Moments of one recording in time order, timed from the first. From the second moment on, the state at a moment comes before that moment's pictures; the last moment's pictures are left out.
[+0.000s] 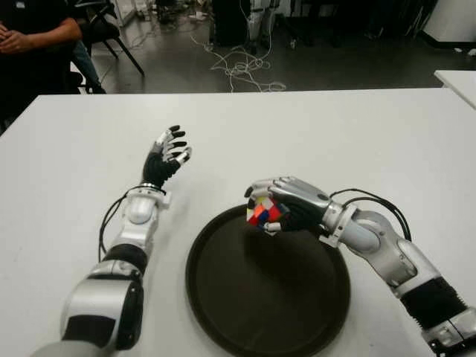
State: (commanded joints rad) left arm -0.65 0.12 0.07 1.20 0.07 -0.65 -0.01; right arm -0.31 -0.40 0.39 0.16 -0.48 -0.48 0.28
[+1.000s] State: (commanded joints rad) left arm -0.65 0.11 0.08 1.20 0.06 -0.67 -0.01; right arm -0.31 -0.38 0.37 0.22 -0.43 -0.55 0.28
